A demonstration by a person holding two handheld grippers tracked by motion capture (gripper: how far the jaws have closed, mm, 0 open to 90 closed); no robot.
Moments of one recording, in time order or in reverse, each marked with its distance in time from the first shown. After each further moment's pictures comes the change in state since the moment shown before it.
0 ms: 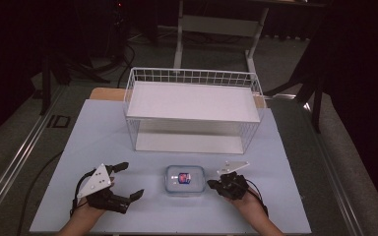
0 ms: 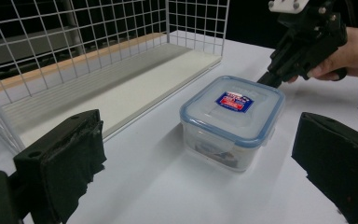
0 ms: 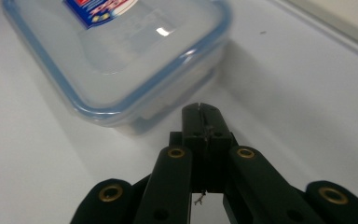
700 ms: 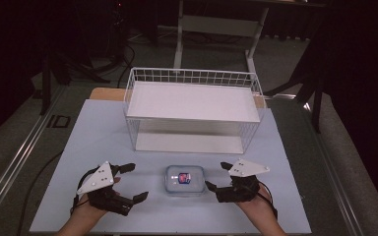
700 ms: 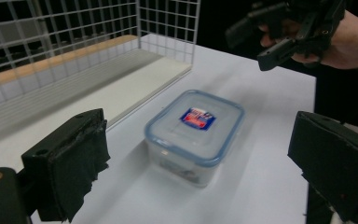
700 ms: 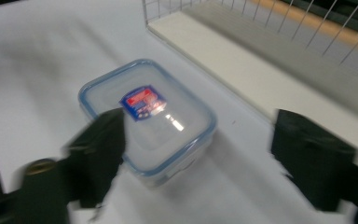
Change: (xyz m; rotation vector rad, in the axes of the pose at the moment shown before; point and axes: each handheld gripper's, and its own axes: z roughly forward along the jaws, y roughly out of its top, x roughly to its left) left arm -0.012 0.029 -0.001 0.020 -0.104 -0.013; right arm 0.026 0.021 -0.060 -0.261 -0.081 -0.096
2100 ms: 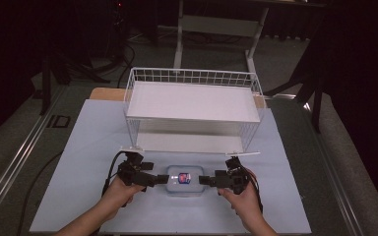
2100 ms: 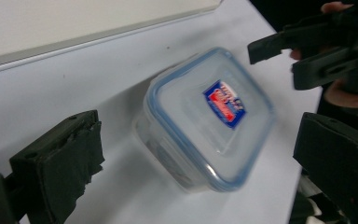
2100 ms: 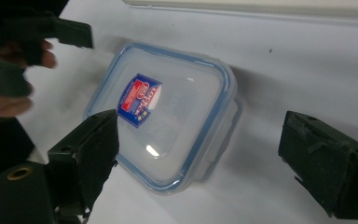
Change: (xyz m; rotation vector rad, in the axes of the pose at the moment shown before) left arm 0.043 -0.001 0.090 0.321 -0.056 -0.533; right arm -0.029 -0.012 0.049 0.208 0.175 0.653
